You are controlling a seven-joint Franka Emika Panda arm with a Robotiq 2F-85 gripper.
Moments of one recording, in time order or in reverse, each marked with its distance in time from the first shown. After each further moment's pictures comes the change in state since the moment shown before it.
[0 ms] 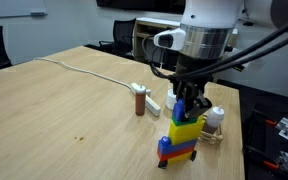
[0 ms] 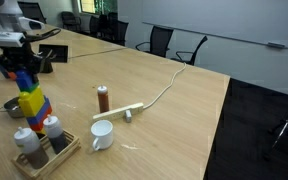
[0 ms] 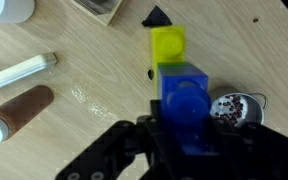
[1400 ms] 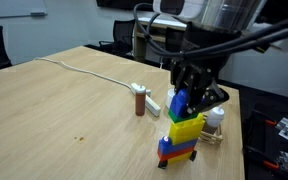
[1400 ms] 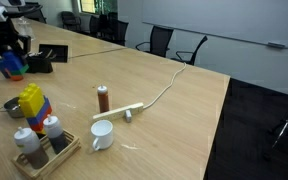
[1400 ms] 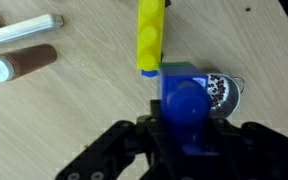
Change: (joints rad) arm 0.042 -0.052 0.047 0.070 -0.055 -0.054 -0.010
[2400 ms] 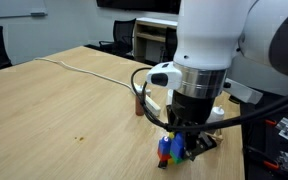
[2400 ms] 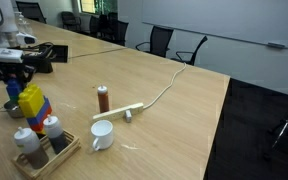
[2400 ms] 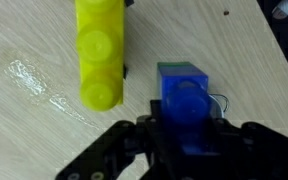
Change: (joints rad) arm -0.005 0.184 0.008 -0.048 0.131 0.146 -0.102
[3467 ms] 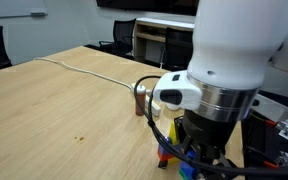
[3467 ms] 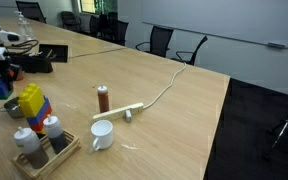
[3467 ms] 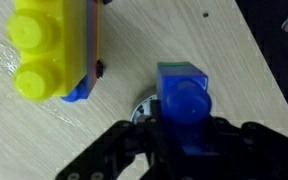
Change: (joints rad) arm 0.051 -0.012 0.039 -0.011 -0.041 -0.010 0.080
